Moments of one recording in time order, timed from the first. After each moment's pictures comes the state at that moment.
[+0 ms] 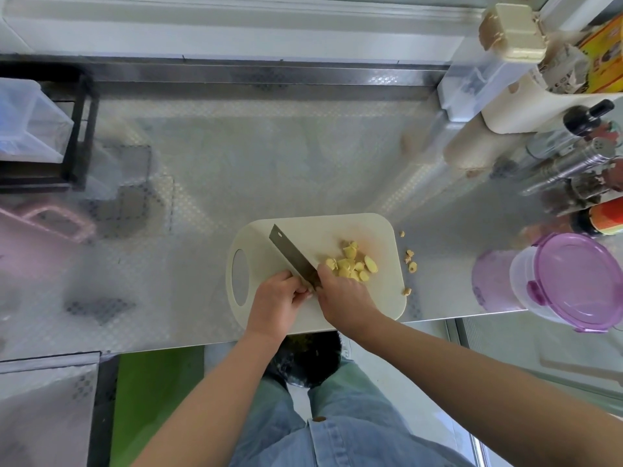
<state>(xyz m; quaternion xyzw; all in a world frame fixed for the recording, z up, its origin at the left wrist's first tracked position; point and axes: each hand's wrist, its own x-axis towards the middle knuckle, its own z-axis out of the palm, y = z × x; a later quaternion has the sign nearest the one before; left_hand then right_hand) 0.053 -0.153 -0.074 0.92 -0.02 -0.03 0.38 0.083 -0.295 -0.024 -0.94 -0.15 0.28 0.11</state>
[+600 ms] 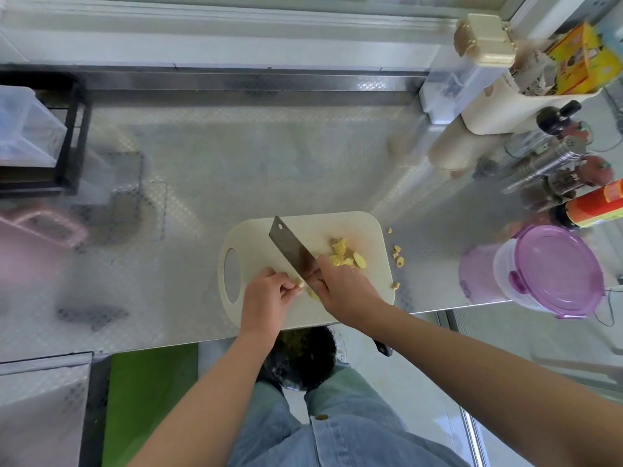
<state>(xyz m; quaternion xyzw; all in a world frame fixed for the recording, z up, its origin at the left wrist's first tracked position) 0.045 -0.159 -0.066 0.91 0.08 -0.03 0.40 0.084 -0.310 0.001 -0.94 -0.15 0.25 0.17</state>
